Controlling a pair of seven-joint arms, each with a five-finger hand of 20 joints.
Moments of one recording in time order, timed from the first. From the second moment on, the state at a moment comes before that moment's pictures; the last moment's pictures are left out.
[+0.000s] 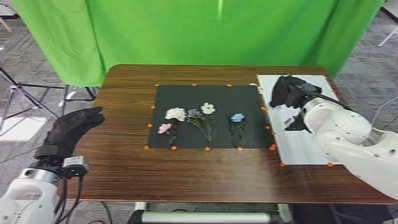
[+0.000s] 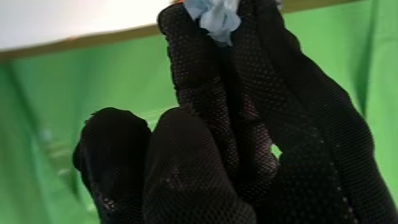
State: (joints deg) left arm 124.4 -54.1 -104.3 -112.6 53.3 1.9 7.6; right arm -54.4 -28.8 32.1 -102.1 -104.8 7.1 26.0
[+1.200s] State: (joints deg) left arm 124.3 -54.2 -104.4 -112.6 53.3 1.1 7.6; right arm -59.5 -32.1 33.8 -104.8 -96.4 -1.3 24.0
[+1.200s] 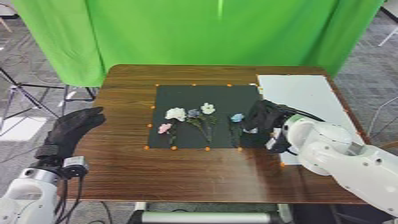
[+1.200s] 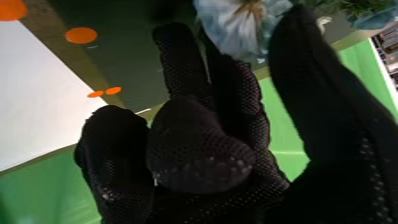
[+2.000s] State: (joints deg) left arm 123.8 -54.2 -103.9 -112.2 53.3 0.6 8.3; right arm -75.9 -36.3 67.5 -109.5 -86.6 18.0 15.7
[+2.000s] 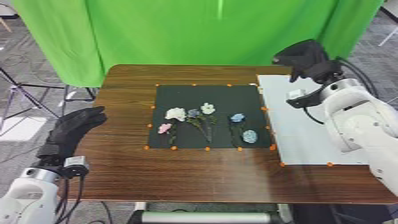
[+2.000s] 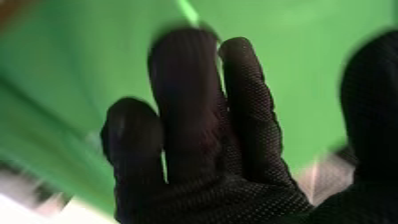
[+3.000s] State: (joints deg) left arm 113.0 -55.7 -92.6 -108.1 55.3 5.4 18.5; right arm -108.4 -73.3 97.7 -108.3 -56.6 -10.0 -24.9
